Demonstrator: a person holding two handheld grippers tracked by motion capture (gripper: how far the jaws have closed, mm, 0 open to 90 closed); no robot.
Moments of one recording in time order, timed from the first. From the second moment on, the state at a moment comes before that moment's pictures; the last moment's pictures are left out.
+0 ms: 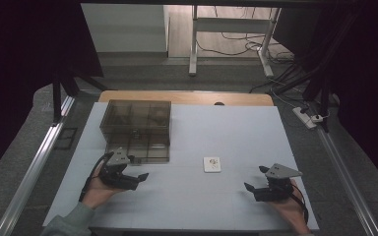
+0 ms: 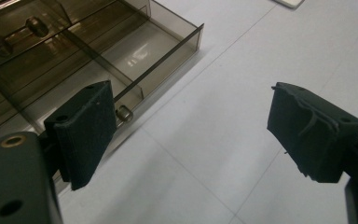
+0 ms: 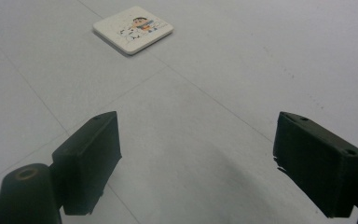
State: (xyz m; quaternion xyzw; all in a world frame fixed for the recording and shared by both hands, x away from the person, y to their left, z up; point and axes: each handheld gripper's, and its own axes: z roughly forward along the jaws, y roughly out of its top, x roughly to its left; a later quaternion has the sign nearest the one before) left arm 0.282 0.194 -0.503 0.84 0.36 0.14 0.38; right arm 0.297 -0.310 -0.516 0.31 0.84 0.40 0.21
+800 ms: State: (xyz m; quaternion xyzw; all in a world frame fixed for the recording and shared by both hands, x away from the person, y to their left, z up) left arm 0.299 0.161 -0.505 0.86 0.32 0.12 0.38; right arm 0.298 -0.307 -0.516 0.30 0.84 0.40 0.20
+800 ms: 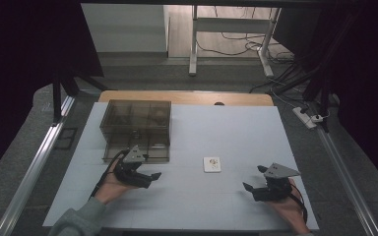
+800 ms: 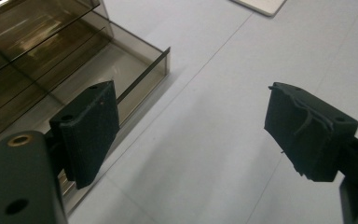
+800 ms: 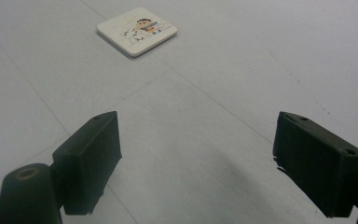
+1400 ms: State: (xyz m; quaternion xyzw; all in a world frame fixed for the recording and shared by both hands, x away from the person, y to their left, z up) left arm 0.313 0.133 -0.499 0.87 0.29 0.11 0.38; right arm 0.299 -0.306 -0.517 0.30 0.84 0.40 0.20
